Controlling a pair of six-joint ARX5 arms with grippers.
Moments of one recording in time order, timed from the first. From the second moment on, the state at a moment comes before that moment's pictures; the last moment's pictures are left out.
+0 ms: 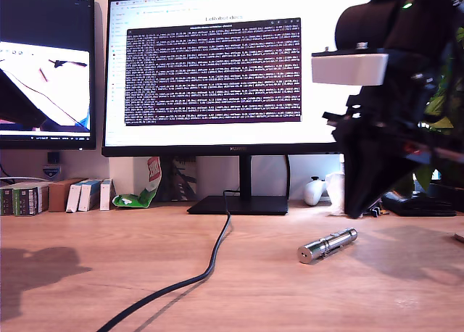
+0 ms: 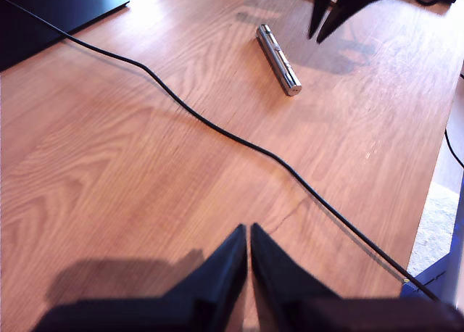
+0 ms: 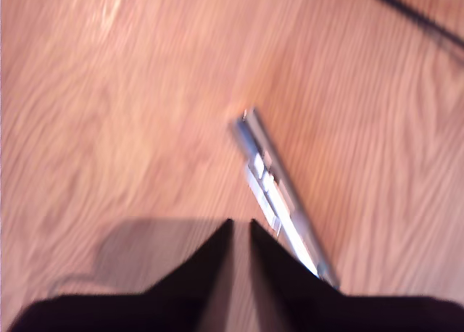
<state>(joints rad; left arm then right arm) -0.10 1.05 0.70 -0.61 0.78 0.62 0.43 1.63 1.08 -0.72 -0.24 -1.52</state>
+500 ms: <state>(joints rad) -0.10 1.05 0.70 -0.61 0.79 0.61 0.47 1.73 1.09 -0.62 -0.25 -1.50</state>
